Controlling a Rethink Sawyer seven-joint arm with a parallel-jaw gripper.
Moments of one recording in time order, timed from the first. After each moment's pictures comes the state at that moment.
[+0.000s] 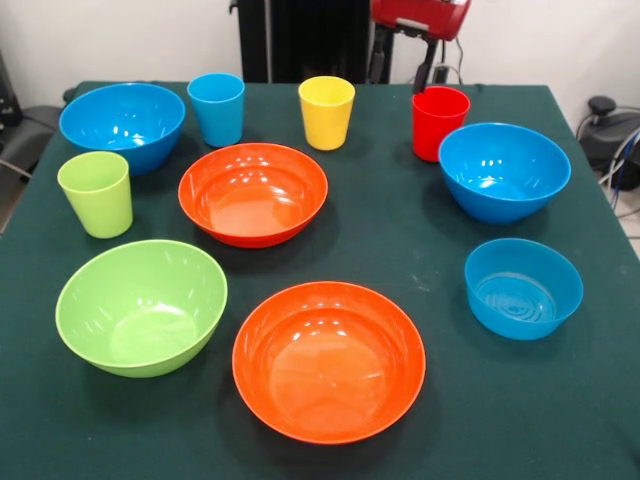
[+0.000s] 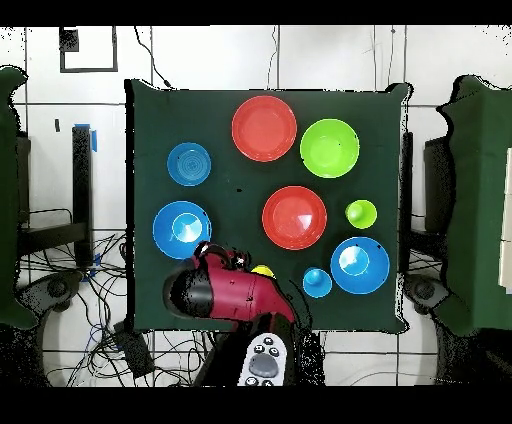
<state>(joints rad) 0.06 -0.75 -0.21 2.04 0.05 0.17 1.96</state>
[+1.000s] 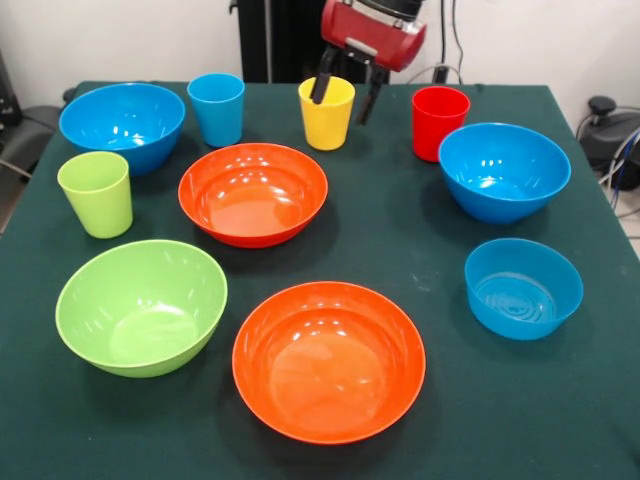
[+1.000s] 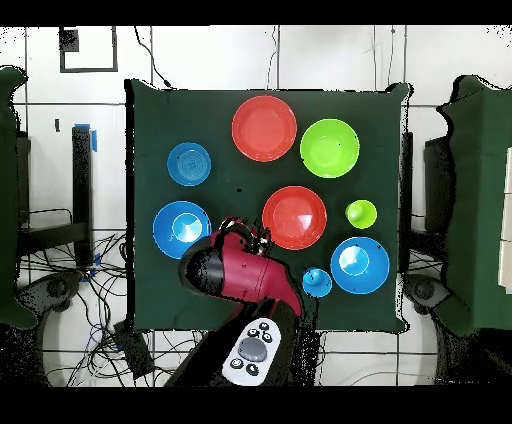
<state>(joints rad) 0.16 -0.60 -0.41 1.88 0.17 0.10 2.00</state>
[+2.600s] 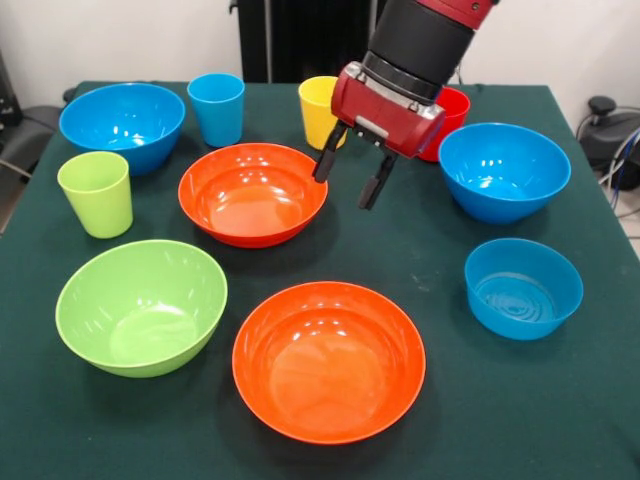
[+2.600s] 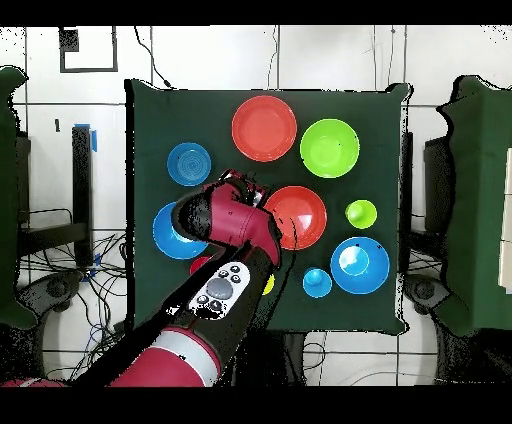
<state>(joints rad) 0.26 -0.35 -0.54 1.57 0.37 0.16 2.06</state>
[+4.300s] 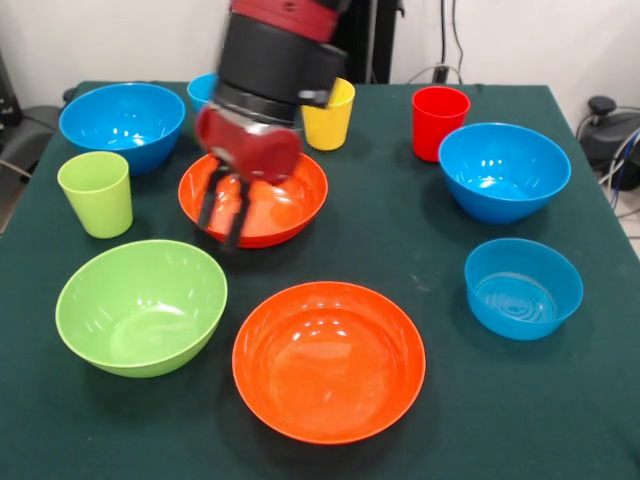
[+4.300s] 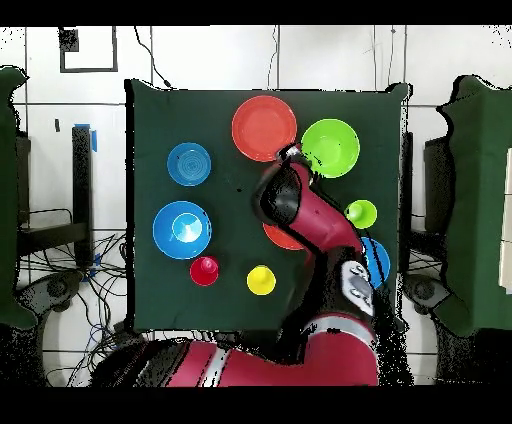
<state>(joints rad) -0.23 -0.49 -0.15 1.70 0.40 -0.14 2.16</state>
